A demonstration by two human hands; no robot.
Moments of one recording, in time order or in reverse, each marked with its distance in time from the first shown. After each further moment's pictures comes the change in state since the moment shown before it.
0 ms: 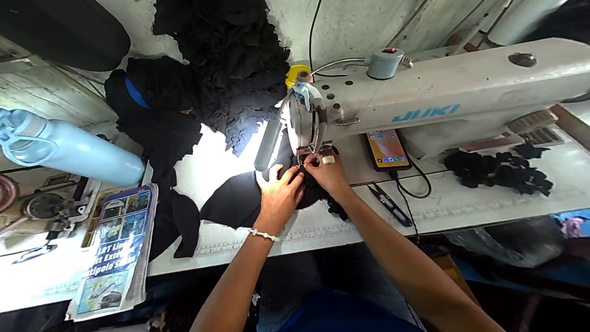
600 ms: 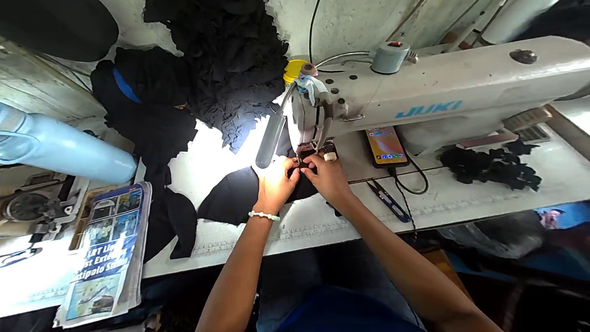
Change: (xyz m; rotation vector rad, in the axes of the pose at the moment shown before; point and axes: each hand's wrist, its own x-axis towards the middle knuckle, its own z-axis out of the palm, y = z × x) left_hand 0.030 -0.015 -0.002 -0.407 -0.088 -0.208; right_hand -0.026 -0.011 -0.005 -0.162 -0.047 -0.086
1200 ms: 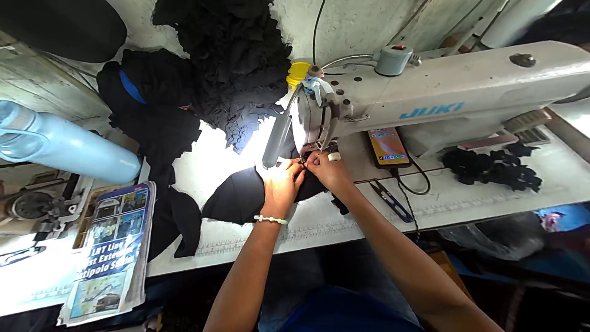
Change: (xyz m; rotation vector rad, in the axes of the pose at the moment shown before) left_hand -0.009 0.001 0.012 0.126 0.169 0.106; right_hand 0.022 -0.011 -0.009 0.045 -0.114 0.225
